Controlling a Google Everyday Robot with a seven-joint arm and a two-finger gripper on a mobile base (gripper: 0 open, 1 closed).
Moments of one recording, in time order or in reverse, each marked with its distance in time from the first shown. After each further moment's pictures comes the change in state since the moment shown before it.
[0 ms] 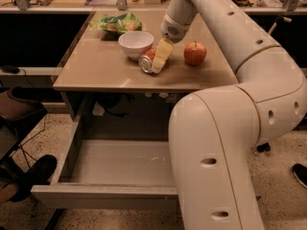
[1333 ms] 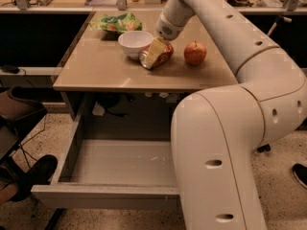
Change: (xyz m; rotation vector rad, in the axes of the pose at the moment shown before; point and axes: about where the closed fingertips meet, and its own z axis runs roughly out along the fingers) arm -0.027 -0.032 0.010 0.125 -0.113 0.036
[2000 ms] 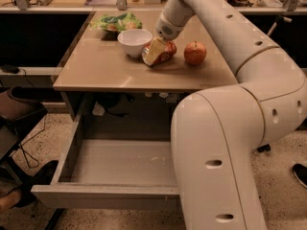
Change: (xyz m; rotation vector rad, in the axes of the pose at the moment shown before) arm 0.000 0.000 0.000 0.000 0.000 0.000
